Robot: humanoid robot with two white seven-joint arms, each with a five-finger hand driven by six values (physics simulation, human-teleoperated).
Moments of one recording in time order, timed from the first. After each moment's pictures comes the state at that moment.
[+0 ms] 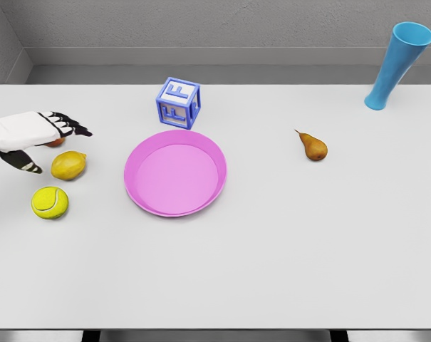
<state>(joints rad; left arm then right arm) -0.60 0.96 -0.57 -1.33 -0.41 -0.61 -0.48 0.00 0.00 -0.01 0.06 0.01 0.09 0.01</state>
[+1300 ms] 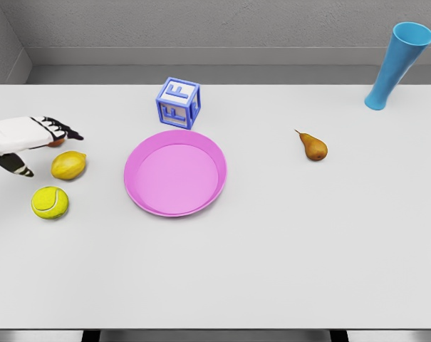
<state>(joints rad) -0.60 0.93 -0.56 -1.27 -0.44 -0.61 -0.51 0.00 0.00 -0.01 0.06 0.01 0.09 0.01</state>
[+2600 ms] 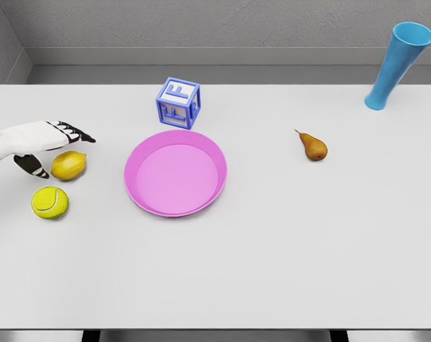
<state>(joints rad) -0.63 0.82 -0.56 -1.15 -0.52 -0.61 -0.51 0.00 0.00 -0.01 0.06 0.01 0.09 0.01</state>
